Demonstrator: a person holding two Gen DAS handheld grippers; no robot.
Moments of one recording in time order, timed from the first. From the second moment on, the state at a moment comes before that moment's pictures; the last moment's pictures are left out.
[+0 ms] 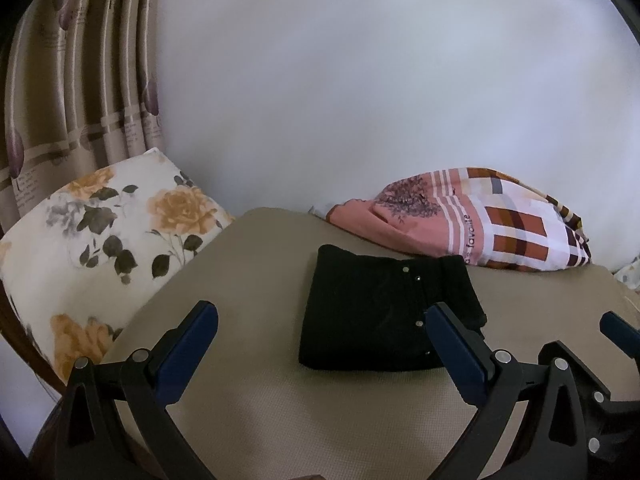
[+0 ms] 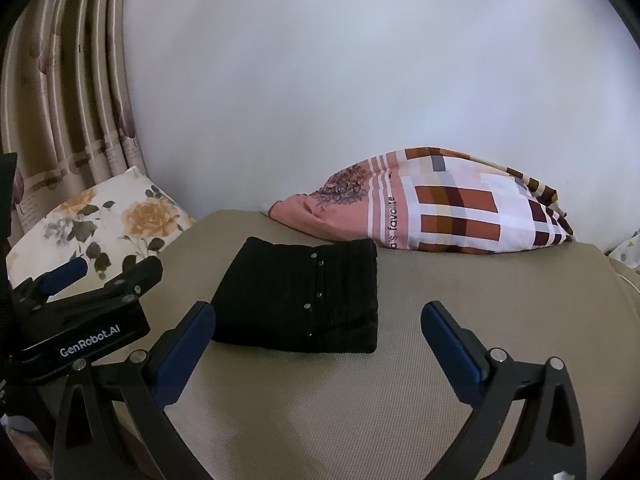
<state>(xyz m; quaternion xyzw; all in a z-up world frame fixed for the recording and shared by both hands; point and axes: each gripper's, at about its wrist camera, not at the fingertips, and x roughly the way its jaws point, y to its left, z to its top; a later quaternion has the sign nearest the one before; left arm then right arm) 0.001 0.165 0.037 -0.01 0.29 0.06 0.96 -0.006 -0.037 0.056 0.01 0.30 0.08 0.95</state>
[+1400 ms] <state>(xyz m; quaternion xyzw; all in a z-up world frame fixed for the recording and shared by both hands) 0.008 0.167 0.022 -0.01 0.30 0.05 0.95 -0.004 -0.034 0.042 0.00 0.32 0.08 0.95</state>
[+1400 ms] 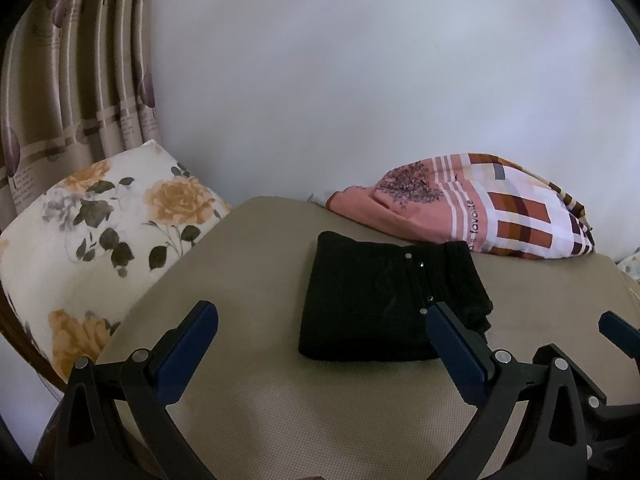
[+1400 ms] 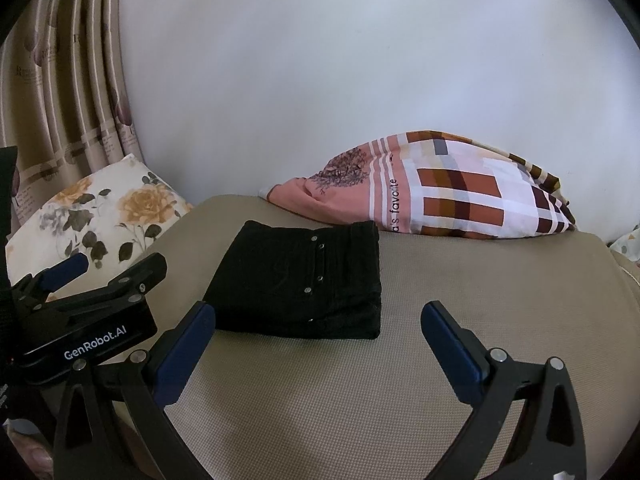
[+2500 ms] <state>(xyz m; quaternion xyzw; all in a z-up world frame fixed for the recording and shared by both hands) 0.044 0.173 0.016 0.01 0.29 0.04 0.96 0.013 -0.042 0.028 0.01 0.34 0.10 0.94</state>
